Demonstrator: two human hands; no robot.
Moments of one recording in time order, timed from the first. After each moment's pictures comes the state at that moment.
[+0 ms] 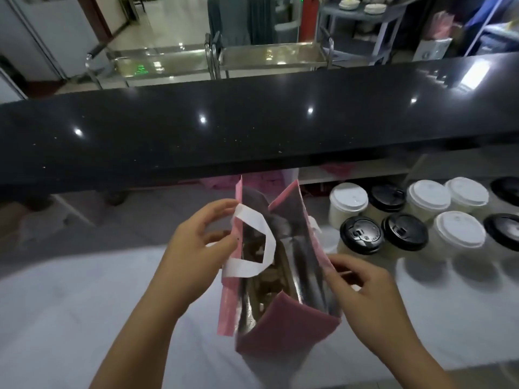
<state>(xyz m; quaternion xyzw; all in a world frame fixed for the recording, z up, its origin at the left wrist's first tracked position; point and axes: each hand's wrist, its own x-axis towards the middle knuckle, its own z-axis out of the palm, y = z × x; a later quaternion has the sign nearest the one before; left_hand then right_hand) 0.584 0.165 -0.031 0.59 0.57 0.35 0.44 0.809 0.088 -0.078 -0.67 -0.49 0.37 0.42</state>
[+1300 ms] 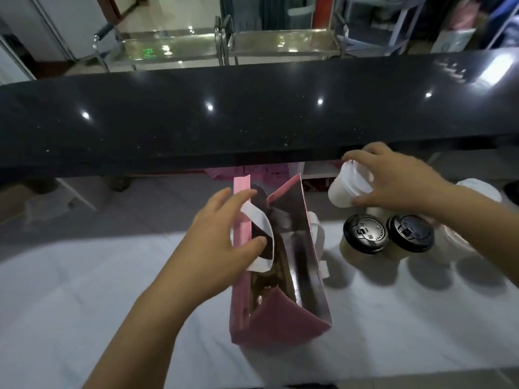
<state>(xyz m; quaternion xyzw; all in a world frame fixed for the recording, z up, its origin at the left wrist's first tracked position) 0.597 0.161 -0.011 0.71 0.60 0.17 0.32 0.894 0.231 -0.011 -0.68 -0.73 0.08 -0.01</state>
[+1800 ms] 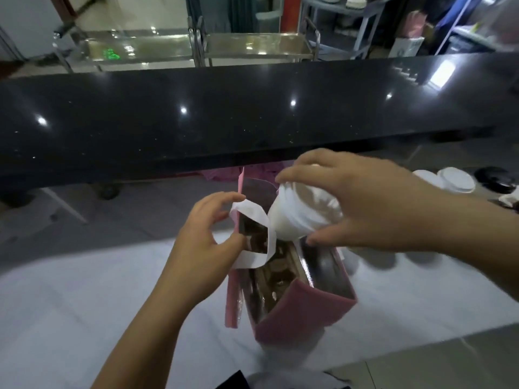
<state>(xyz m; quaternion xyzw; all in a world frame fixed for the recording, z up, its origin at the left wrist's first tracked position) 0.531 0.172 -0.038 0.67 0.54 0.33 0.40 0.758 0.157 0.058 -0.54 -0.83 0.08 0.01</state>
